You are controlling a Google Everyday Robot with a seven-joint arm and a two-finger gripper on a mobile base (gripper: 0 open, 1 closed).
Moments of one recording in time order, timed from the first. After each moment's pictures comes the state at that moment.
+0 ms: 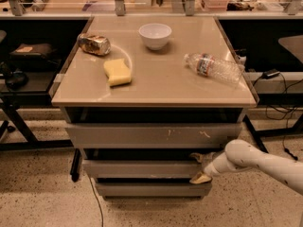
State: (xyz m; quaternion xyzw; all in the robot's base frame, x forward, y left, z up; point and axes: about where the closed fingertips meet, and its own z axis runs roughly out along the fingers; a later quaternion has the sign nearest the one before) arm 0.544 -0.192 0.397 -0.68 0.67 0.11 0.27
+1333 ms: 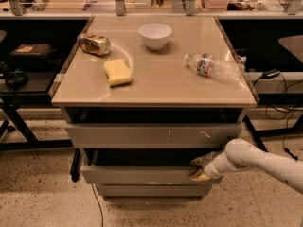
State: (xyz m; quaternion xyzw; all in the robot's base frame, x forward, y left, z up) arm 0.544 -0.192 0.405 -0.68 0.67 0.11 0.27
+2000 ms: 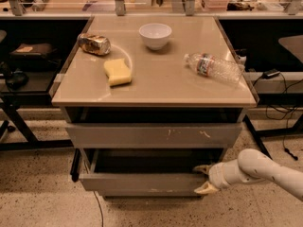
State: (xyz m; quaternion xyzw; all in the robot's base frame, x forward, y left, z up) arm 0.496 -0.207 0.401 -0.68 0.66 0.15 0.28
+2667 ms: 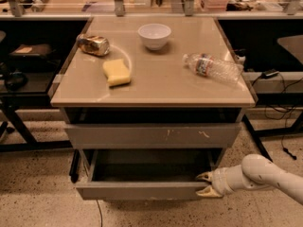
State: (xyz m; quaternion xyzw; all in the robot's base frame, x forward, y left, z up) arm 0.476 -0.210 0.403 -0.67 0.66 0.16 0.29
